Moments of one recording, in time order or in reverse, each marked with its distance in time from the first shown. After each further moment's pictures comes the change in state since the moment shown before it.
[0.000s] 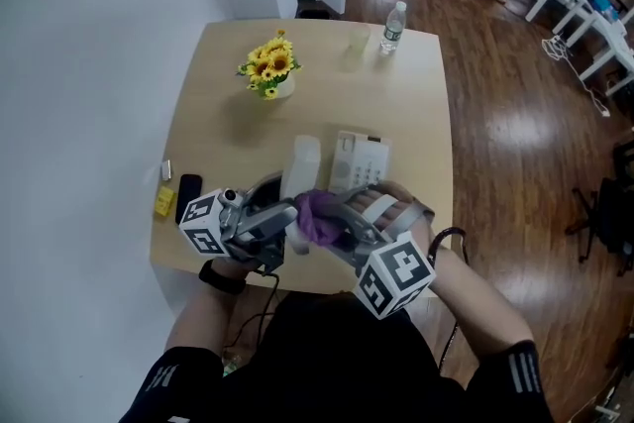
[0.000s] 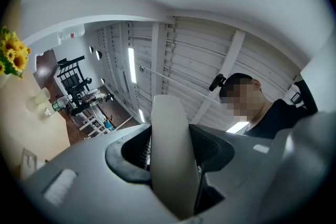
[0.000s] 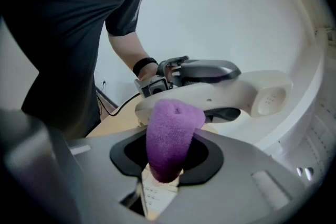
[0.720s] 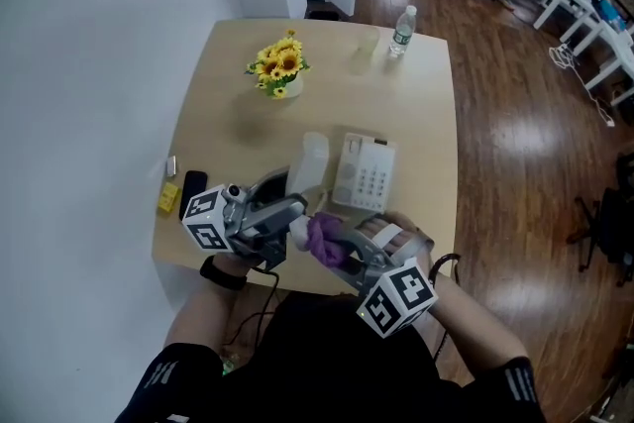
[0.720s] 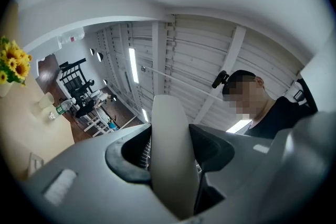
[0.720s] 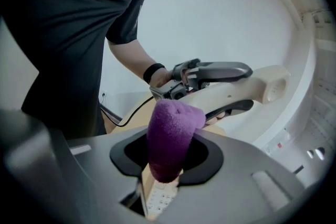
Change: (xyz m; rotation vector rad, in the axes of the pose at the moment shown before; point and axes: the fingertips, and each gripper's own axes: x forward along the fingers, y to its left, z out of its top) left arm 0.000 0.001 0.002 0.026 0.019 0.035; right arm -0.005 0.041 0.009 0.133 -0.072 0.001
